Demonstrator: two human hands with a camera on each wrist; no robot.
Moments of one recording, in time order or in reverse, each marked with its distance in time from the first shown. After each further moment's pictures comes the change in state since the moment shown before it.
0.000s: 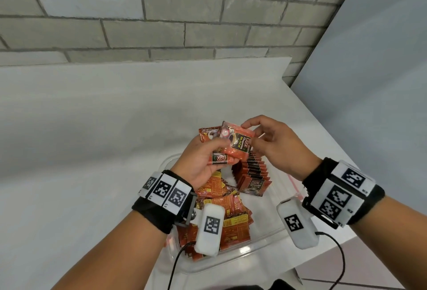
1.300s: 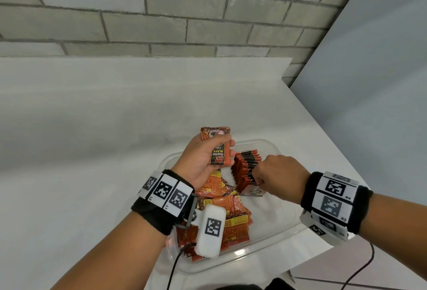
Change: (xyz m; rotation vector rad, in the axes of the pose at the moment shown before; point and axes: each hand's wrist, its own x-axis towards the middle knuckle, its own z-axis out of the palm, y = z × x) left_hand 0.005 -0.003 -0.003 0.029 0.097 0.018; right_hand -0.012 0.028 0.011 -1.185 -0.469 -0.157
